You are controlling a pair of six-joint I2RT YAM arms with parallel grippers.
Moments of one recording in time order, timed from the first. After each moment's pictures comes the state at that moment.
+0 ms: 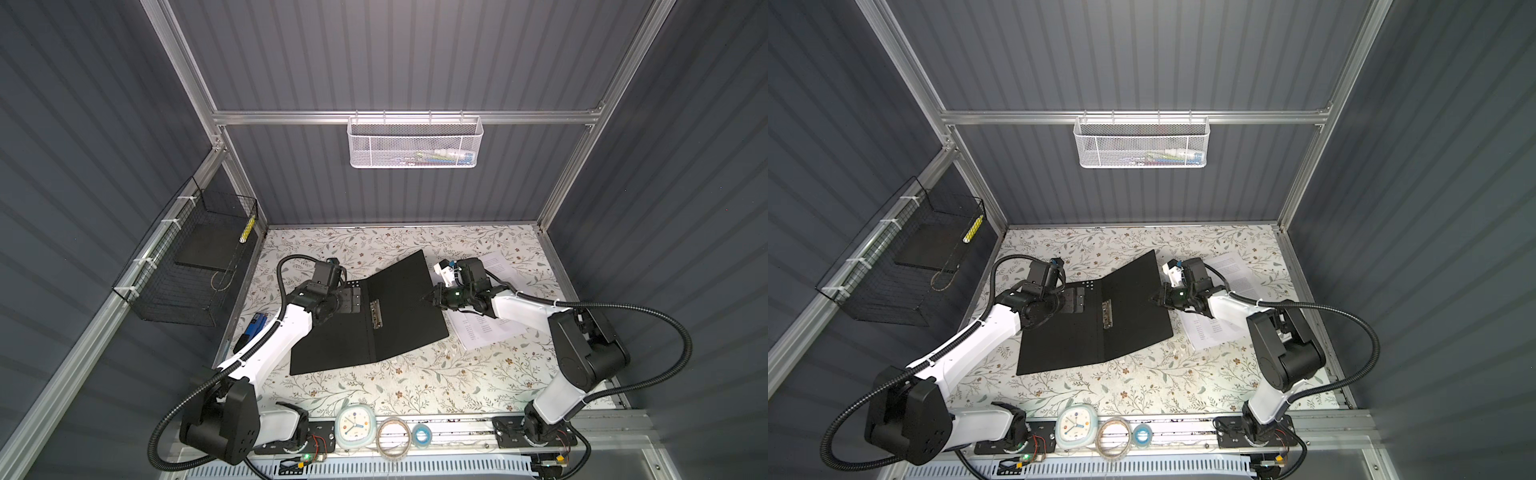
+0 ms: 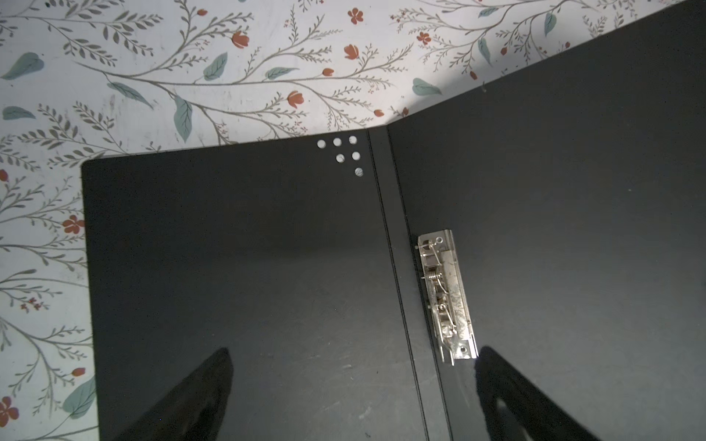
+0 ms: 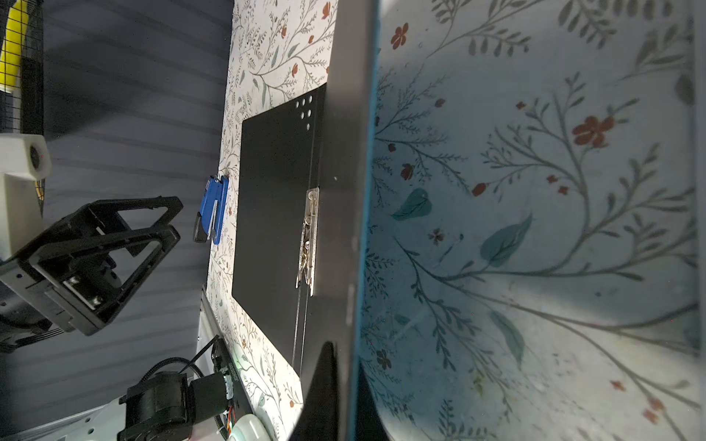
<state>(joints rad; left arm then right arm) -0.37 1.31 0.92 -0.54 -0.05 -0.29 0.44 1.70 0.93 0.00 -0.65 0.61</state>
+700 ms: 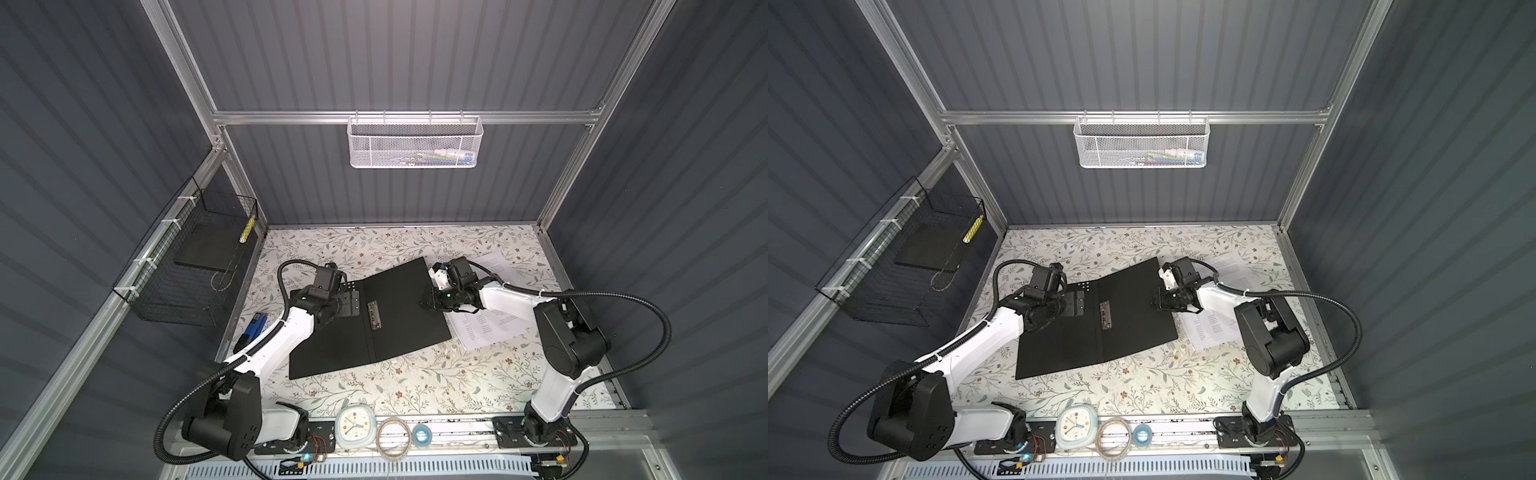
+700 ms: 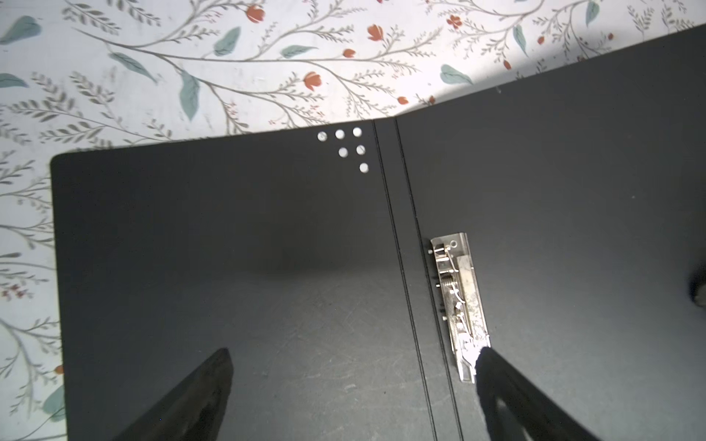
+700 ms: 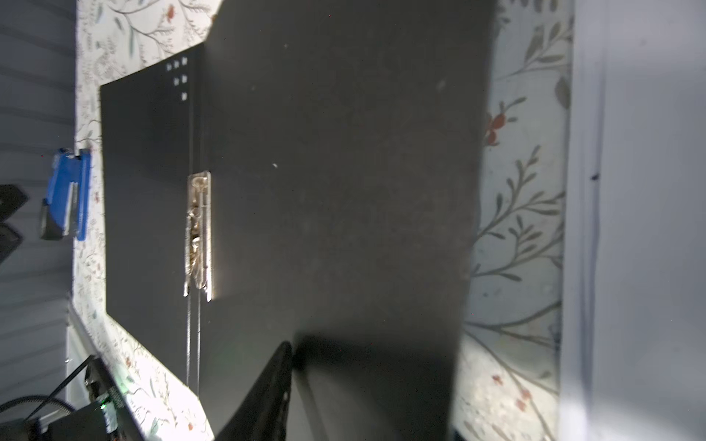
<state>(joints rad) -0.36 1.33 0.87 -0.48 -0.09 -0.33 0.49 1.82 1.09 -0.26 -0.40 0.41</state>
